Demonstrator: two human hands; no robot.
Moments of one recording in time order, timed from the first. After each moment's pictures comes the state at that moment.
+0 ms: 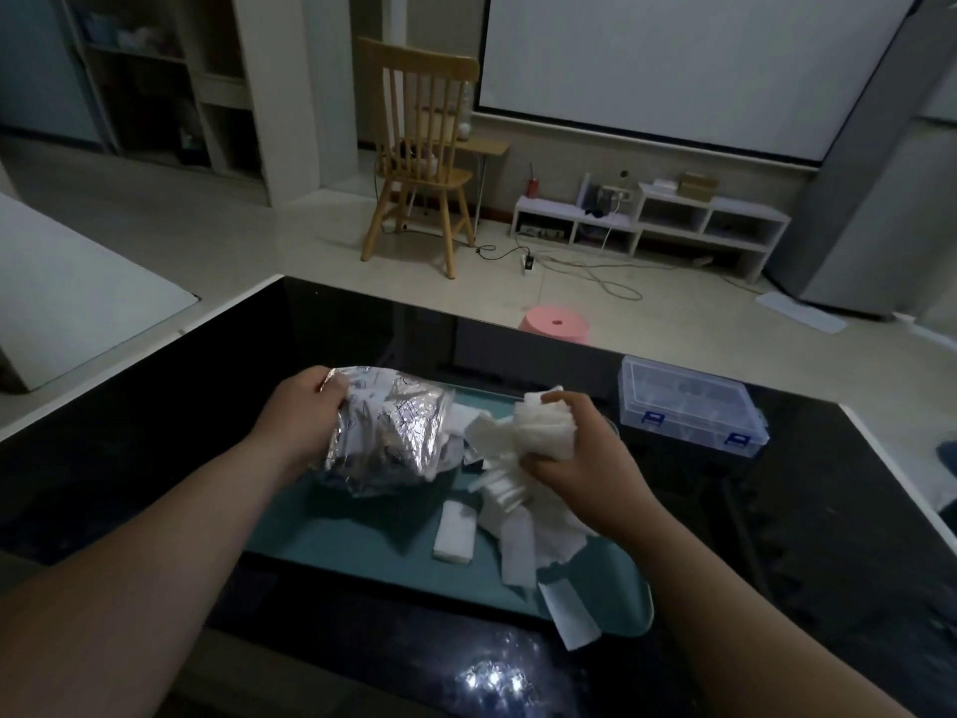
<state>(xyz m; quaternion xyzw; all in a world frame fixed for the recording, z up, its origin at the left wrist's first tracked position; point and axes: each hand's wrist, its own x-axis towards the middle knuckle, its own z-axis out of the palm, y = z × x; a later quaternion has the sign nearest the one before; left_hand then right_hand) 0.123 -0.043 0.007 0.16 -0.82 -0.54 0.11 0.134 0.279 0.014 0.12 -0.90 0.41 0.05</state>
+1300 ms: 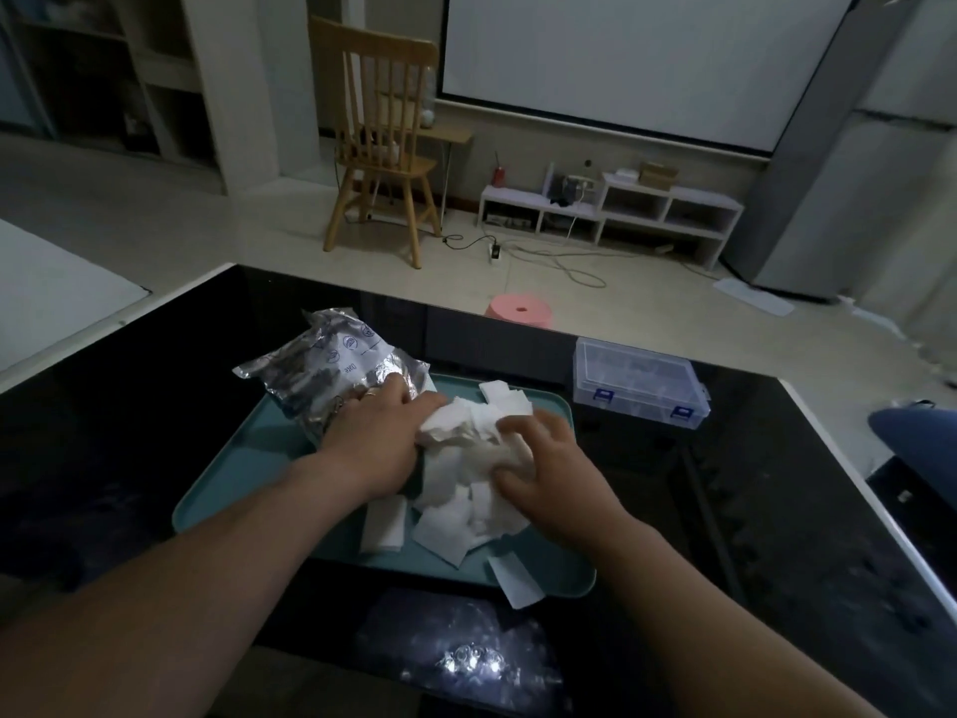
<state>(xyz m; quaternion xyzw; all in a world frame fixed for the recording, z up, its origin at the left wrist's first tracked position) 0.132 0.067 0.000 -0.11 -0.99 -0.11 0.04 0.153 0.308 -0.009 0.14 -0.96 0.26 0.01</state>
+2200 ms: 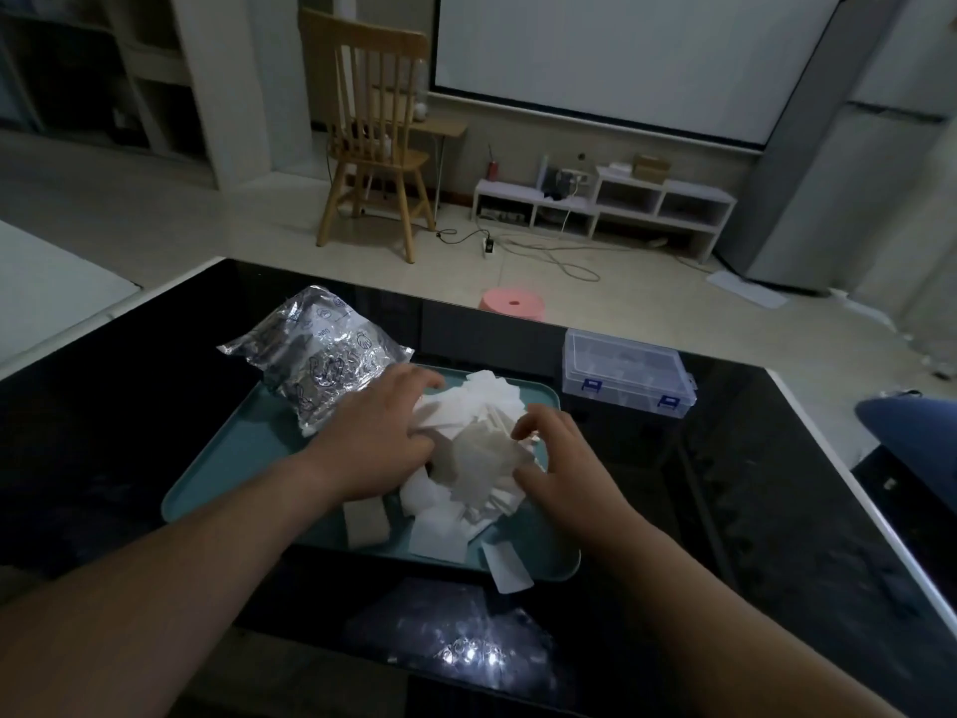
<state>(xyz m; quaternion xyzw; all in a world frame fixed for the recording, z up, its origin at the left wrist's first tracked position) 0.156 0.077 0.014 -0.12 -0.96 -0.26 0.06 0.172 0.326 -0.001 0.12 -0.93 0.35 0.02</state>
